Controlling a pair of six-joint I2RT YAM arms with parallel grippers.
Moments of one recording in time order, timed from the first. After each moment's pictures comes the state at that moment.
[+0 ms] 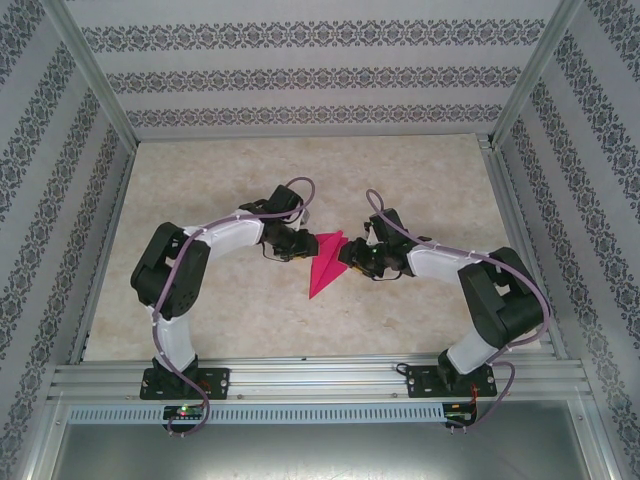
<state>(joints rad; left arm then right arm) -0.51 1.89 1.24 -0.51 0.42 -0.56 0.45 1.60 0.75 -0.10 -0.44 0.87</state>
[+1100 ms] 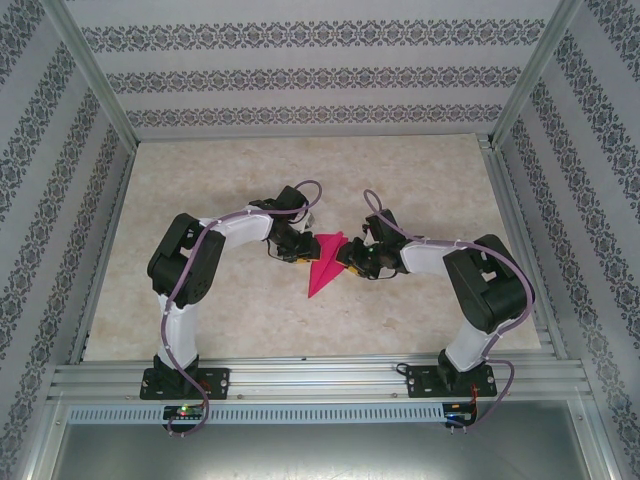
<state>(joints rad) -0.51 2.01 1.32 -0.57 0.46 -0.52 0.45 1.72 0.77 -0.03 -0.48 0.95</state>
